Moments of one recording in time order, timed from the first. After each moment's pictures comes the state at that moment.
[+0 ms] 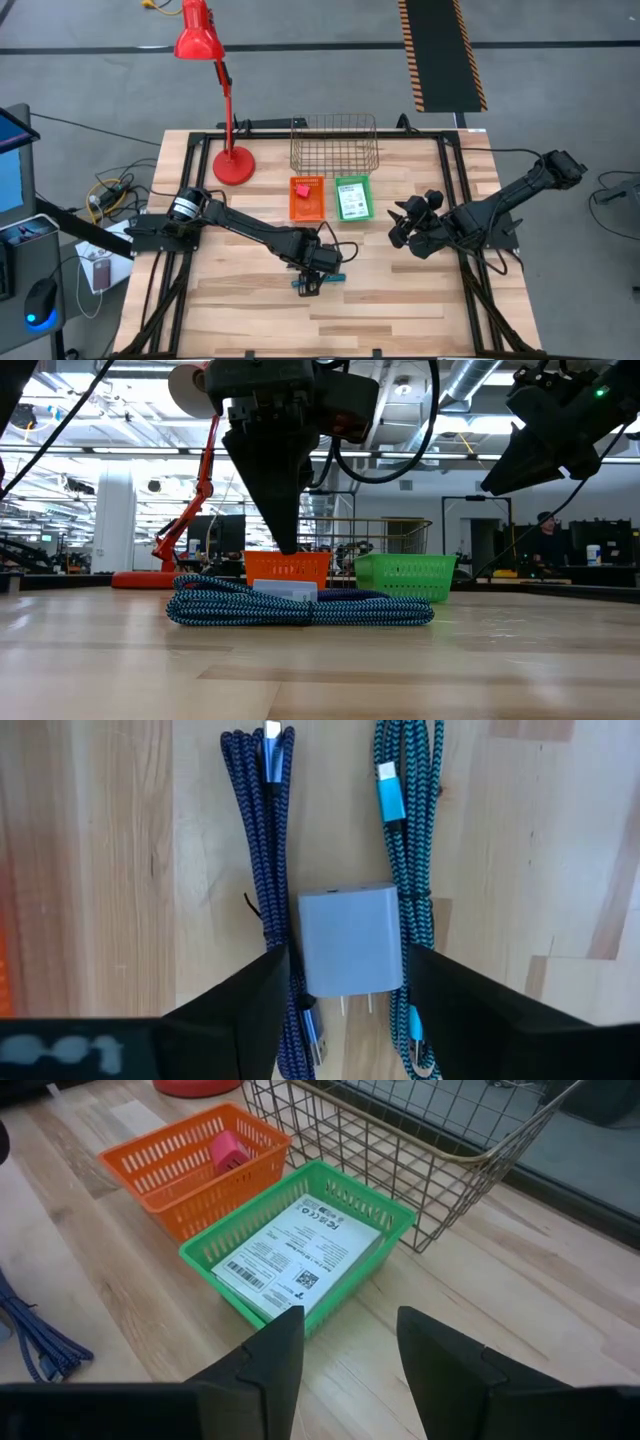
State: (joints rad) left arm -0.28 2.06 1.63 -0.90 -0.04 -0.35; right arm 0.46 1.07 0.60 -0.61 0.90 0.93
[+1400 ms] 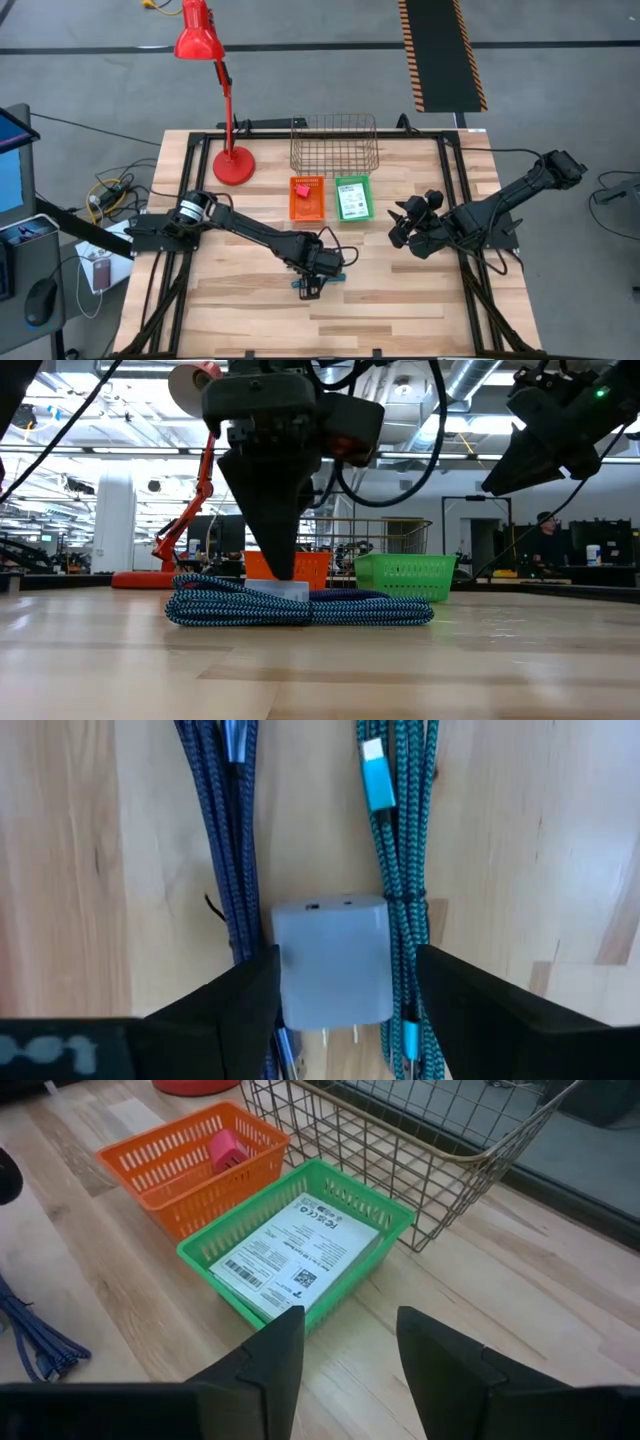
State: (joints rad) left arm -0.29 2.11 1.63 -0.88 0.01 -0.36; right arm 0.46 1.07 0.60 -0.62 0.89 0.93
